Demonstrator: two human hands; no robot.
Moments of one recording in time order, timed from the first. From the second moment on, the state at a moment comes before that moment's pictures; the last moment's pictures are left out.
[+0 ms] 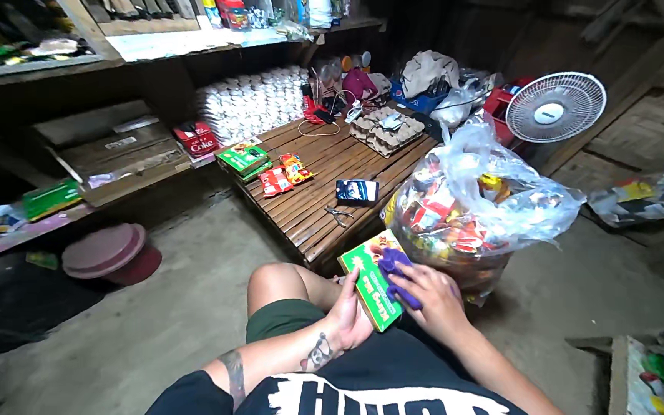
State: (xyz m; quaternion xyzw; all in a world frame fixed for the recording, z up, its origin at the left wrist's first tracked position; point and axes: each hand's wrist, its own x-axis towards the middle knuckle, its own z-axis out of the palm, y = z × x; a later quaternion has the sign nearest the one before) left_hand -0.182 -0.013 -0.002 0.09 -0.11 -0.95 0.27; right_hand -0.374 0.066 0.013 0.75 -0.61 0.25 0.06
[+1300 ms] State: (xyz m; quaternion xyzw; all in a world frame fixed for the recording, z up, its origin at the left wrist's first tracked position) left_hand -0.179 0.002 0.016 0.14 -0.55 -0.80 0.20; right_hand -0.360 0.040 0.067 0.79 -0.48 0.30 0.22
